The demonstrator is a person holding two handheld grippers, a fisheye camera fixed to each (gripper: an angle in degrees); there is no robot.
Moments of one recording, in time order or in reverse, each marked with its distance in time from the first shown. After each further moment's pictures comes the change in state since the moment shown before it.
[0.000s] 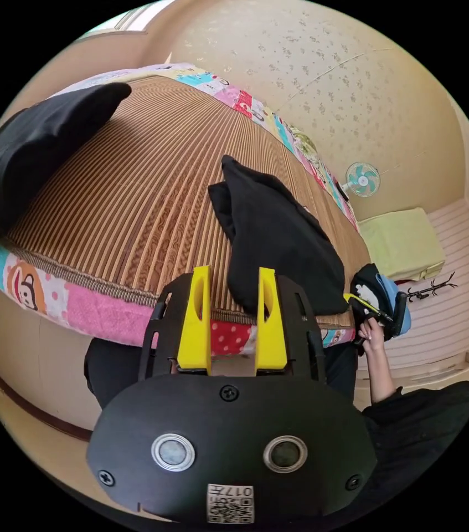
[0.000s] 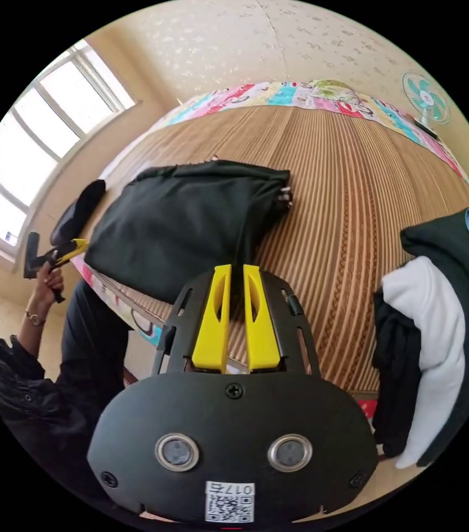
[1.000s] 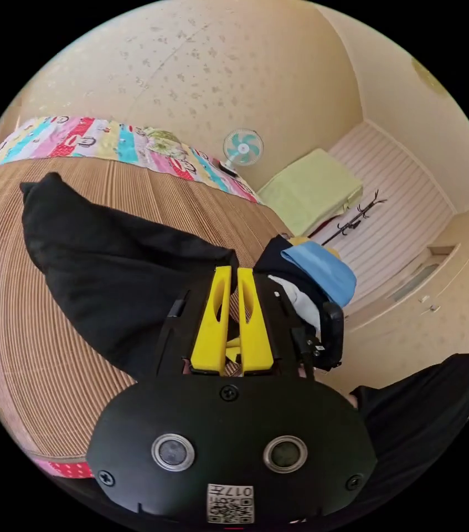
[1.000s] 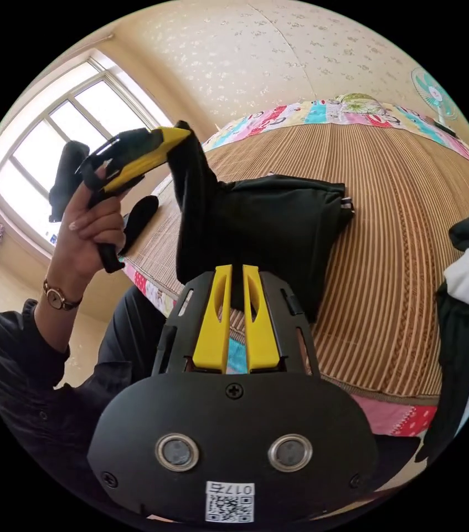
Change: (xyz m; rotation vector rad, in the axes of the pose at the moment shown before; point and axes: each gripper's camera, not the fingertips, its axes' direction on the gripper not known) left arm 0.331 -0.032 0.148 -0.152 0.328 0.643; right arm -0.068 0.036 -0.018 0.231 -0.414 -0.051
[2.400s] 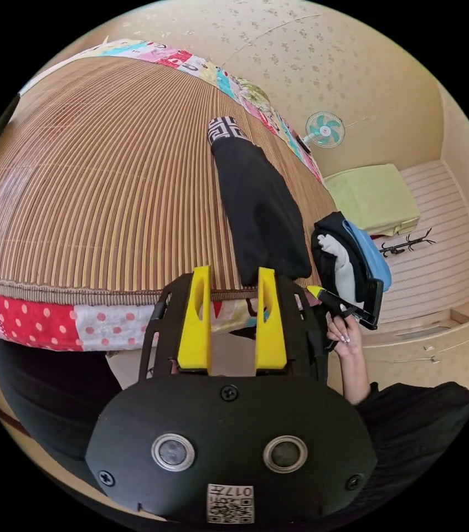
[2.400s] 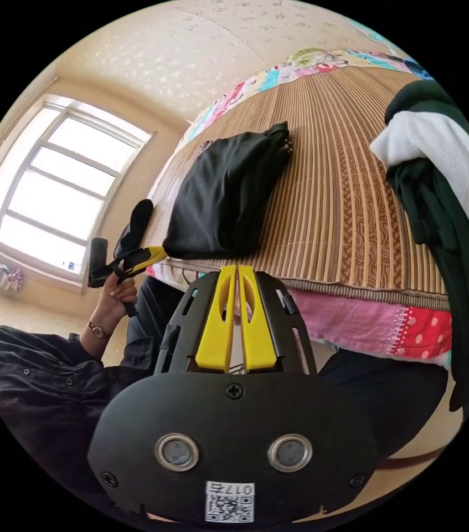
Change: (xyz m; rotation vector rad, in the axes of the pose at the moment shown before) left arm -0.119 0.118 -0.038 -0.004 -0.051 -0.487; right arm 0.183 0.048 -0.021 -0.070 -0.189 0.234
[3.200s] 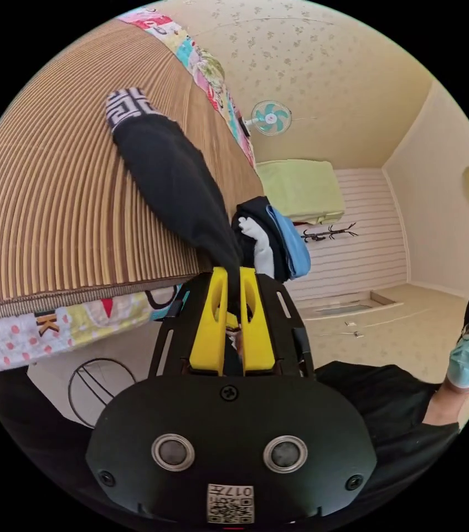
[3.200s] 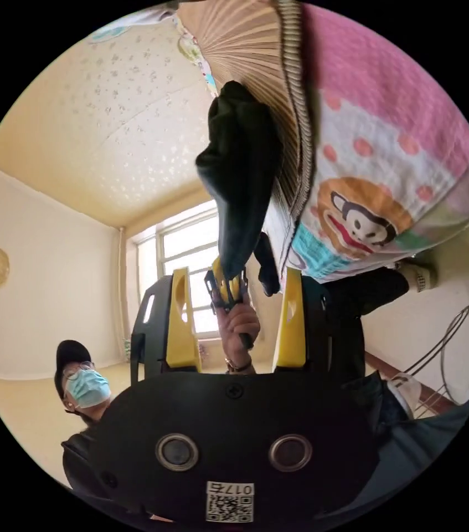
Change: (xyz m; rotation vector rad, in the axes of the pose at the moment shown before) left arm -0.004 0.048 -0.021 -0.141 0.462 0.138; right arm 0.184 0.035 0.025 0.154 -1.017 0.608
